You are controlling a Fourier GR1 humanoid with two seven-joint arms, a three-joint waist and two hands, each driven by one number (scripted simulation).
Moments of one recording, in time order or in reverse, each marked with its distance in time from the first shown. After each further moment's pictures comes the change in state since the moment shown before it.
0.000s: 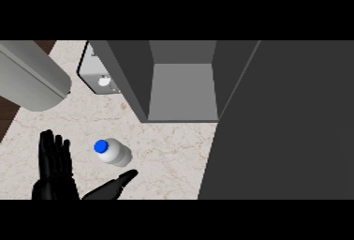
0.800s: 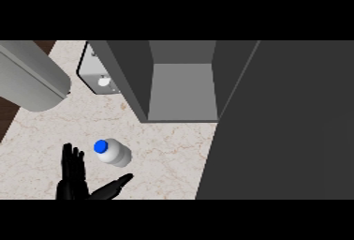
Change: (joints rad) left arm 0.001 -0.046 0.203 0.462 0.367 -0.222 -0.455; right arm -0.012 -0.062 0.038 0.001 0.014 -0.073 0.005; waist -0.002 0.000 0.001
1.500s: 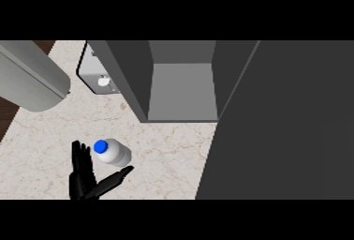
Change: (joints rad) left arm -0.214 -0.002 0.149 0.481 0.179 -0.152 -0.352; right arm -0.051 -0.030 -0.021 0.003 -0.001 -0.037 0.020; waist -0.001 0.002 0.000
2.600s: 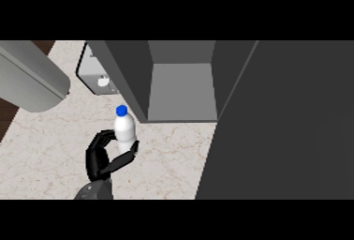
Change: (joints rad) left arm -0.315 0.015 0.048 0.406 0.017 -0.045 -0.275; right arm 0.005 -0.047 0.034 0.010 -0.001 -0.042 -0.030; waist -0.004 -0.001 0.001
